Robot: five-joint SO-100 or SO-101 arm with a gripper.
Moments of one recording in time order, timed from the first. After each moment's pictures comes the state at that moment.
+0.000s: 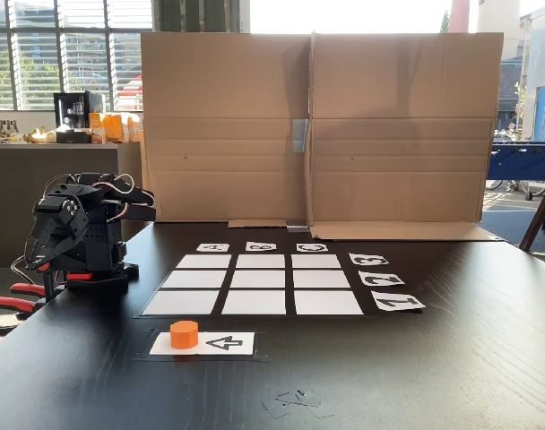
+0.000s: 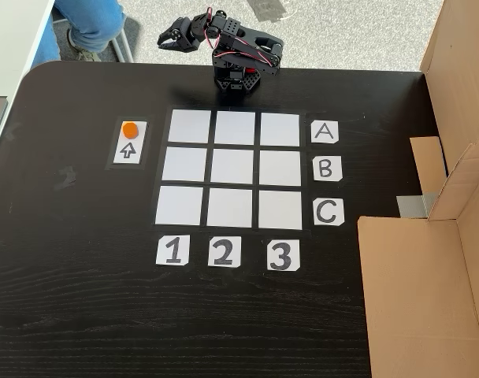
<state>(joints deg) 99.8 190.4 171.7 52.2 85.0</state>
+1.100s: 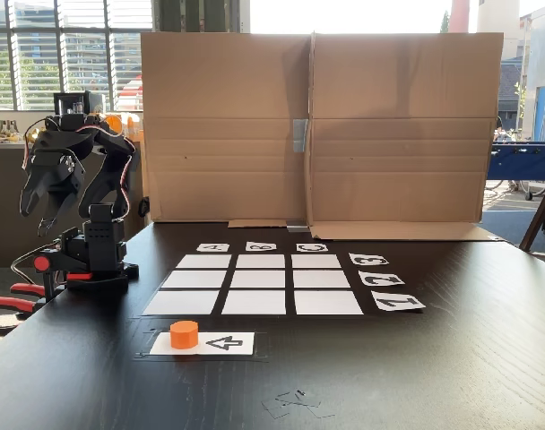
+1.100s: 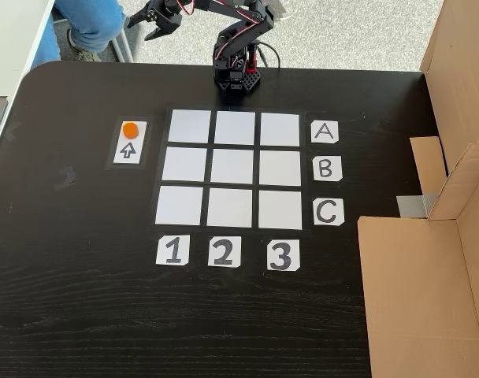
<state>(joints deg) 89.7 135.4 119.2 69.2 85.7</state>
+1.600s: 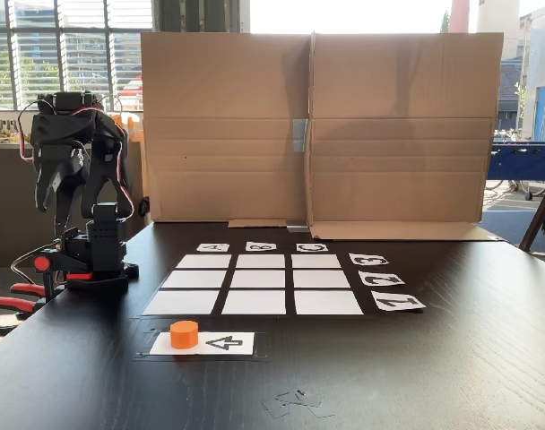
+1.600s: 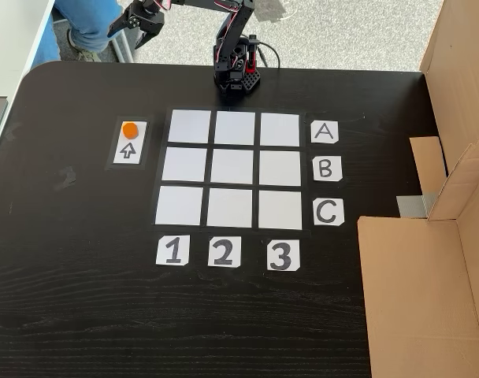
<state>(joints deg) 80.6 110.9 95.3 79.9 81.7</state>
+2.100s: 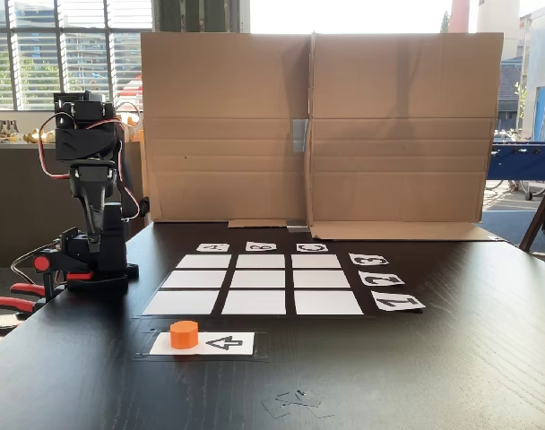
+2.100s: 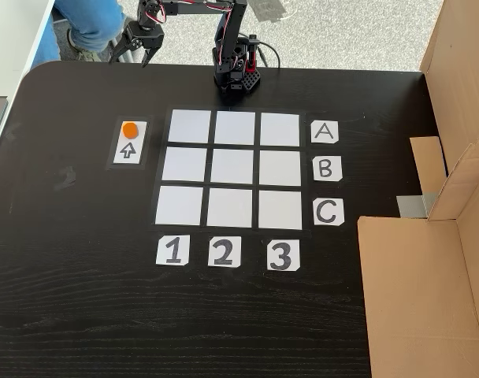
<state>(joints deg) 72.1 103.0 91.3 87.7 74.9</state>
